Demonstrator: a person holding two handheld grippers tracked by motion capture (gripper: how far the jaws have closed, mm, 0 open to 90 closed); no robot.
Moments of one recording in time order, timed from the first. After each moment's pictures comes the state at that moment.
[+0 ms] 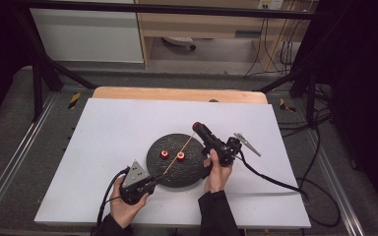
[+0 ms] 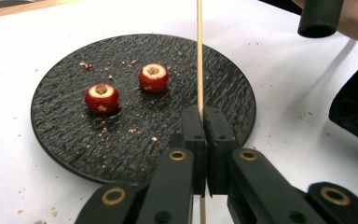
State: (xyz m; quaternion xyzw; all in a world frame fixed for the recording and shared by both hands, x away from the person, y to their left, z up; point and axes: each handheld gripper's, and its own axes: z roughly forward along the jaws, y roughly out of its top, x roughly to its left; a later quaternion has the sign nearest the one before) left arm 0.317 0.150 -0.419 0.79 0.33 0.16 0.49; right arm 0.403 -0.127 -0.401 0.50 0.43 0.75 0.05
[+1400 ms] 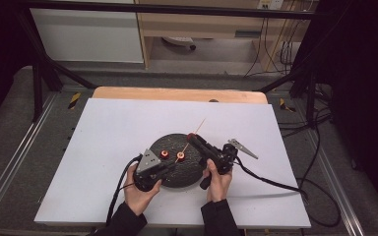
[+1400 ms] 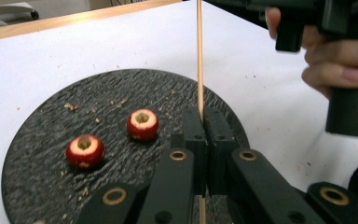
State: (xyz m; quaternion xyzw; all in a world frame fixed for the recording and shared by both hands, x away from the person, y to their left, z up) left arm 0.346 0.117 -0.398 0.78 0.34 0.16 0.50; right arm 0.386 -0.123 -0.410 0.48 0.50 0.72 0.02
